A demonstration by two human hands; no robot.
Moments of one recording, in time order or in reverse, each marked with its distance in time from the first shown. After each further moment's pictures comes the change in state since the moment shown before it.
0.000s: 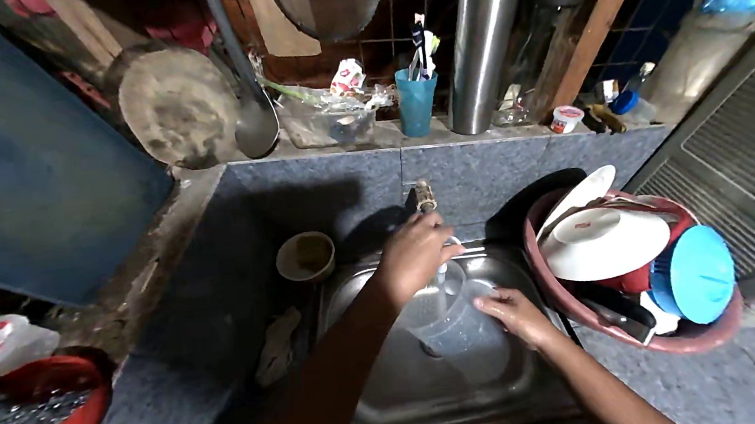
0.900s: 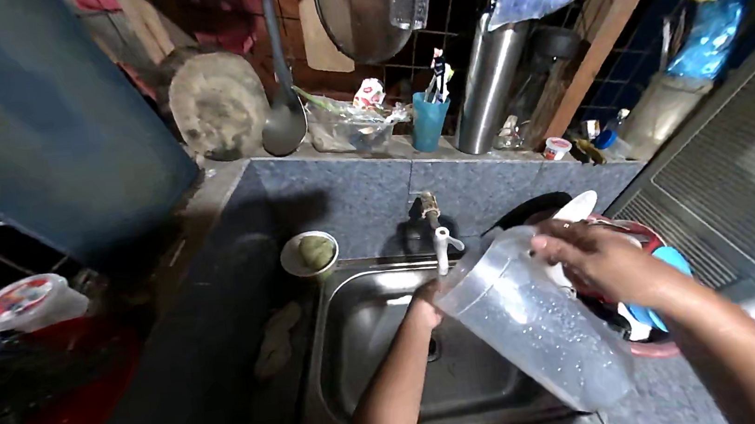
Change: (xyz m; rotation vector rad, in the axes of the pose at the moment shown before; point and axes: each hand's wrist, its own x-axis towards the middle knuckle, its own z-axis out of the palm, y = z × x) left_hand -0.036 0.009 0.130 -1.924 0.152 -0.959; right_hand -0.073 -0.186 -0.055 -0.726 0.051 -0.121
